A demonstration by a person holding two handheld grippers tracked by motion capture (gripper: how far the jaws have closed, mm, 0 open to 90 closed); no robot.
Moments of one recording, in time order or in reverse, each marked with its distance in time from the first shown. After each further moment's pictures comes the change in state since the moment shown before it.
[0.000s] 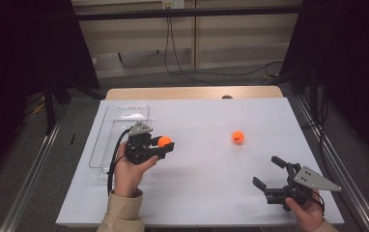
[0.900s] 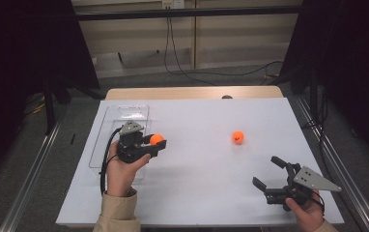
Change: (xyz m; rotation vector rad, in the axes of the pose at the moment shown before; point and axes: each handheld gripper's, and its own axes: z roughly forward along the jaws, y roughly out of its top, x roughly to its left) left arm 0.012 0.000 -0.015 -0.020 0.039 -0.015; right arm 0.001 0.000 0.000 -0.002 0.000 -0.005
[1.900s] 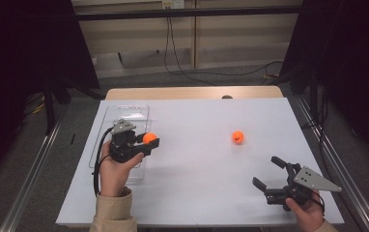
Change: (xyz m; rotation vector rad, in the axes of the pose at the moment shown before) left arm 0.011 -0.001 -0.013 -0.011 0.036 -0.016; right arm 0.000 0.000 0.000 -0.001 -0.001 -0.002
